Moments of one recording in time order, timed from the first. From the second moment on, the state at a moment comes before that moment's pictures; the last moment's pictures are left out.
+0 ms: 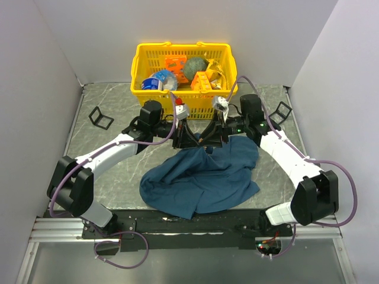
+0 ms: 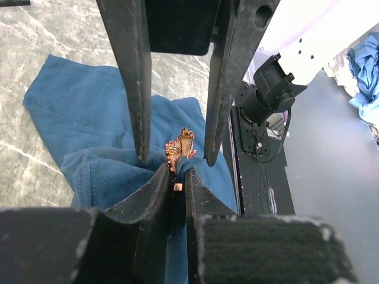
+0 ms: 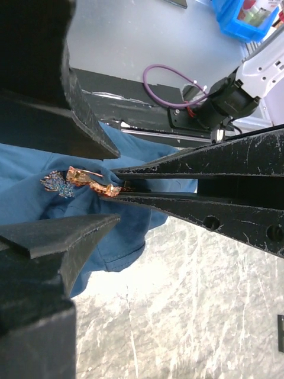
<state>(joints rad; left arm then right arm) -0.57 1.52 1.08 0.14 1.05 -0.09 0.33 1.39 1.13 -0.31 -1.21 -0.27</state>
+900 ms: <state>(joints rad) -0.58 1.52 1.08 0.14 1.06 -0.09 0.33 1.40 1.13 -0.27 -1.27 -0.20</state>
